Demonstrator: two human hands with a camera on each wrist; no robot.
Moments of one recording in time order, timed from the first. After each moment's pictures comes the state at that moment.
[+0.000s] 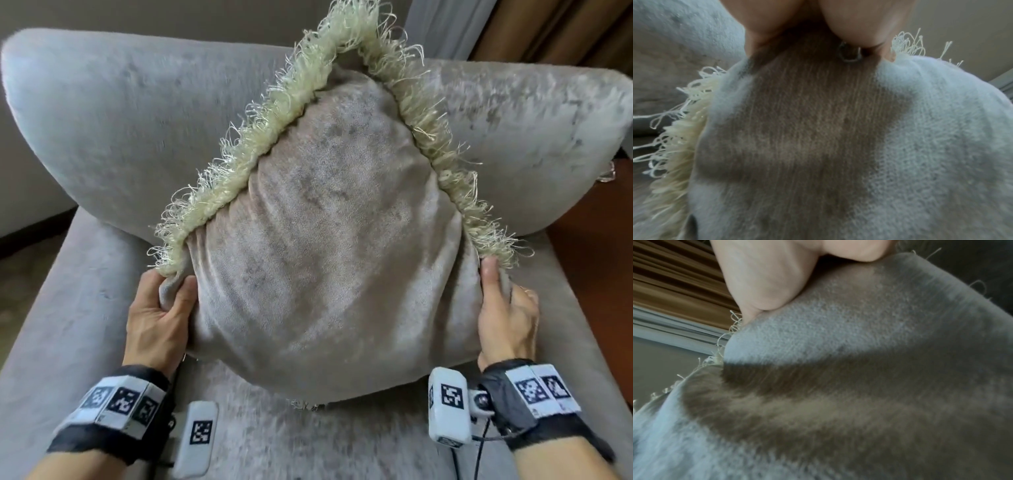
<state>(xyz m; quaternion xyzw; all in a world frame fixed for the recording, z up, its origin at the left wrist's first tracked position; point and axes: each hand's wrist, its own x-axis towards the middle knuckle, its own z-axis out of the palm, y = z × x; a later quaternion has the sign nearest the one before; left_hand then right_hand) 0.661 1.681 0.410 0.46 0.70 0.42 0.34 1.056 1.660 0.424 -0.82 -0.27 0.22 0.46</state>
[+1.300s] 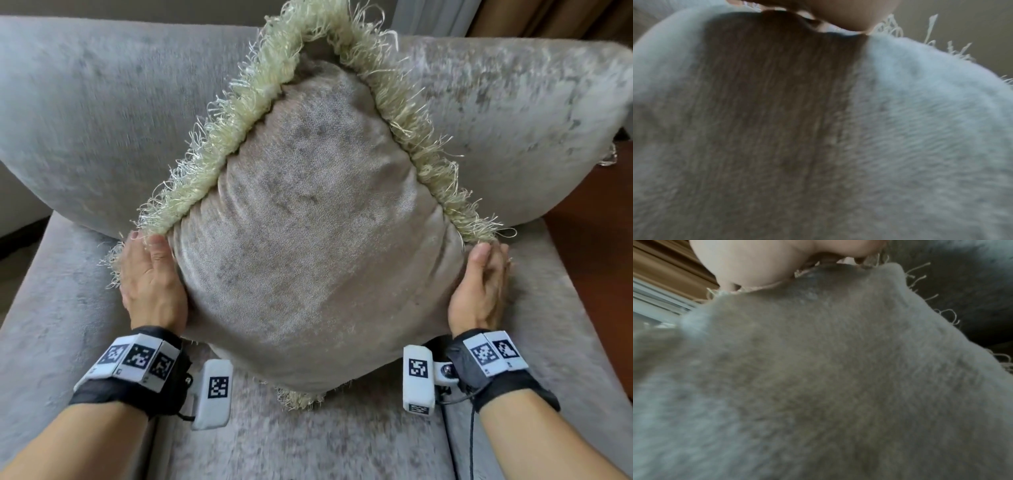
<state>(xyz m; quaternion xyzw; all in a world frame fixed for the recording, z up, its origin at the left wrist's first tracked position) 0.681 1.736 0.391 0.43 0.78 0.38 0.23 1.073 1.697 0.369 -0.82 -0.32 0.17 0.45</state>
